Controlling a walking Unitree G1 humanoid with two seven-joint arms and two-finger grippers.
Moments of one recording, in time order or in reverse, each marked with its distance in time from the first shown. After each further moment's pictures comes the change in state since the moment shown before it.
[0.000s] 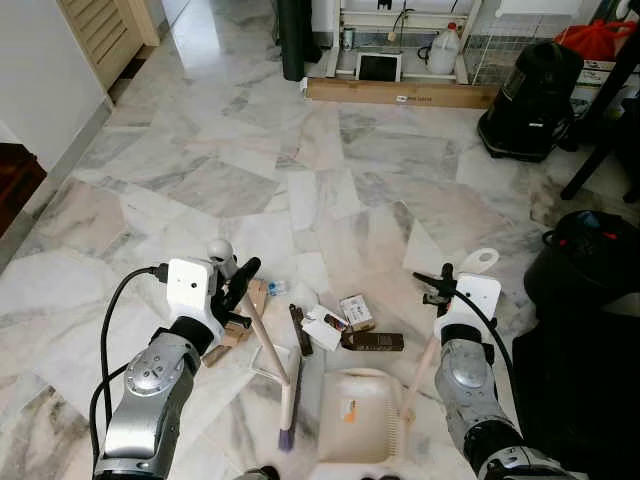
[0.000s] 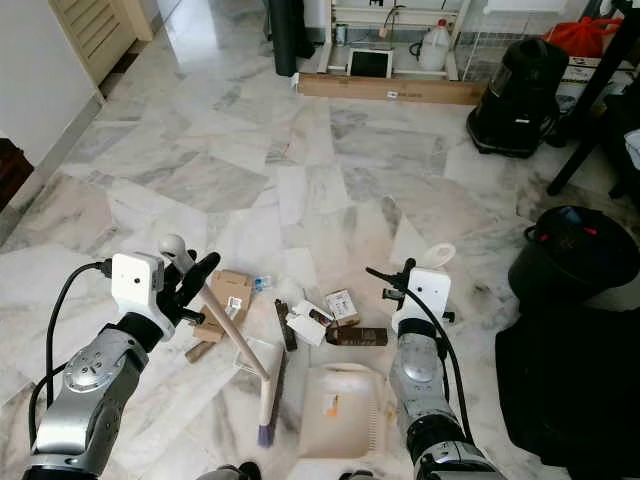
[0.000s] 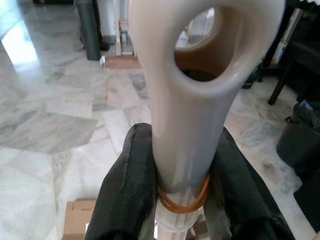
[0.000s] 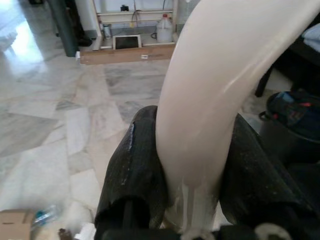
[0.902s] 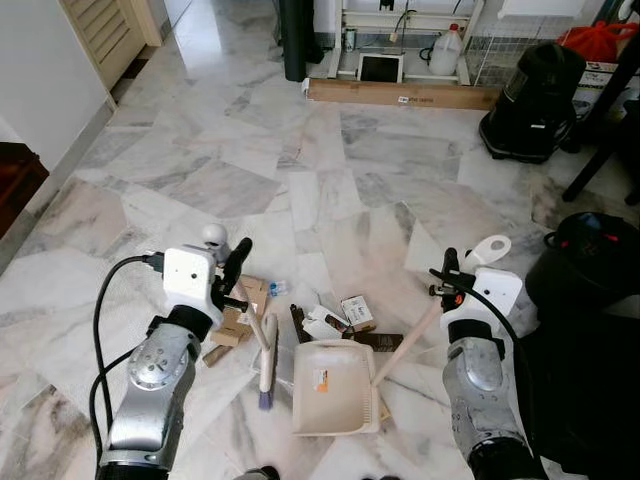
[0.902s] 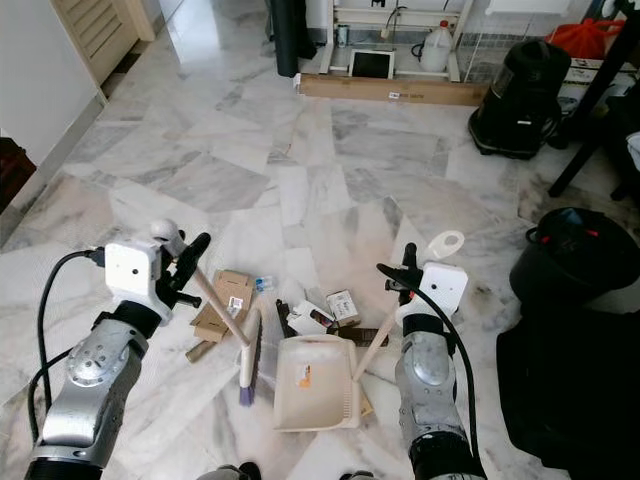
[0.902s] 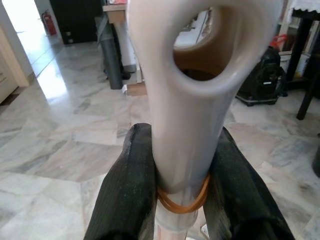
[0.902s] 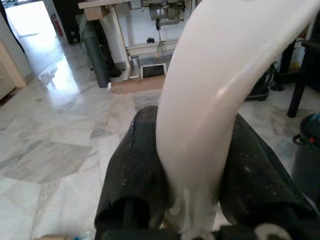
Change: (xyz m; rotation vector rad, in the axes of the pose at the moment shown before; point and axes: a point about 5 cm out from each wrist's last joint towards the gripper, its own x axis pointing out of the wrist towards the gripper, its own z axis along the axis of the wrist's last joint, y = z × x) left arm 0.006 -0.002 0.010 0.113 -0.093 0.070; right arm -0.004 -0.002 0.030 0.100 -0.117 0.084
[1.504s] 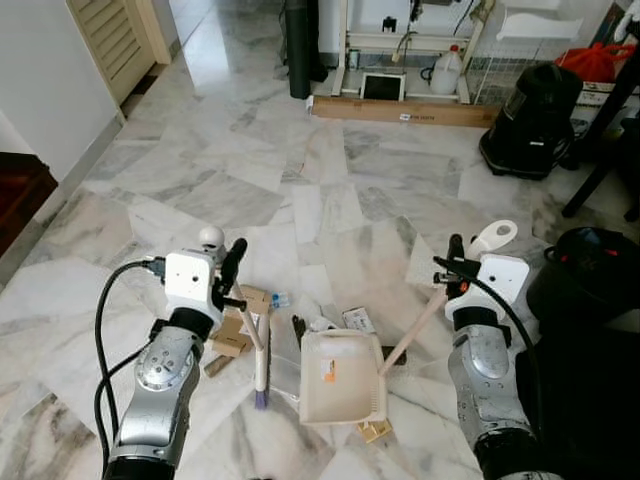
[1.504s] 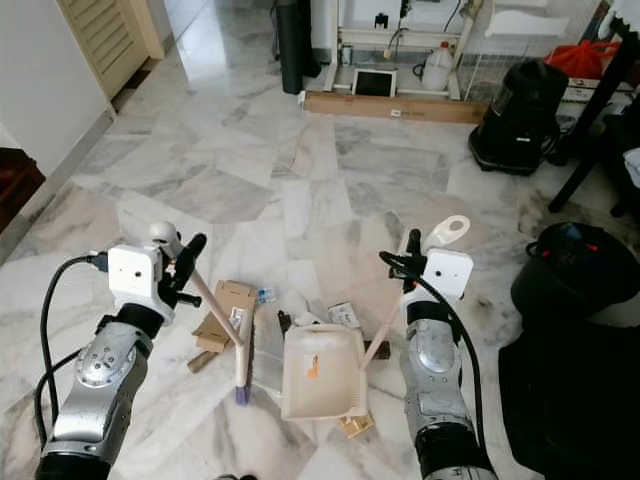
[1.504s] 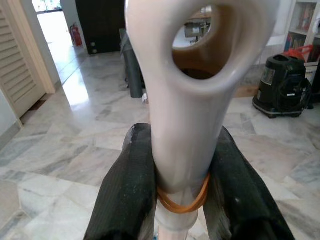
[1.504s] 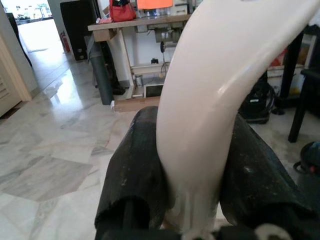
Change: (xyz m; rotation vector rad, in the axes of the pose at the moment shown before) left arm 0.002 0.008 -0.011 0.008 0.007 0.067; right arm 0.008 -0.011 0.013 -0.041 -0.029 -0.011
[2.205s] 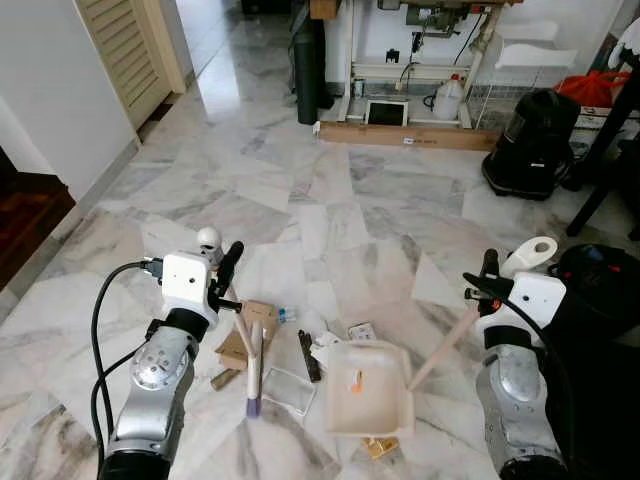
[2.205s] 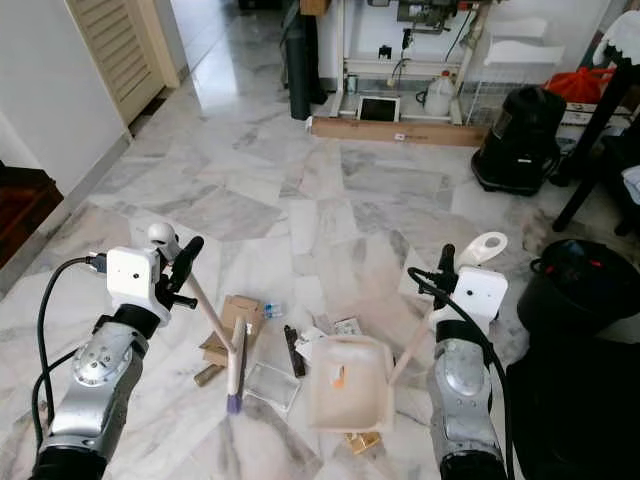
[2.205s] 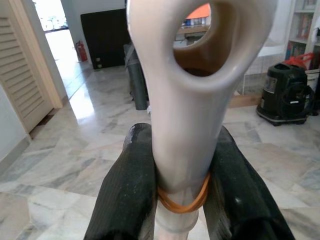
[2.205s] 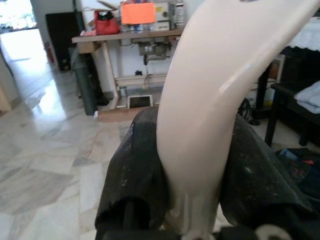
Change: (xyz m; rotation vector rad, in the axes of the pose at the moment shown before) left arm 0.001 0.001 -0.009 0.006 -0.001 -0.014; right arm -0.021 -0.027 -0.005 -0.064 0.012 -0.066
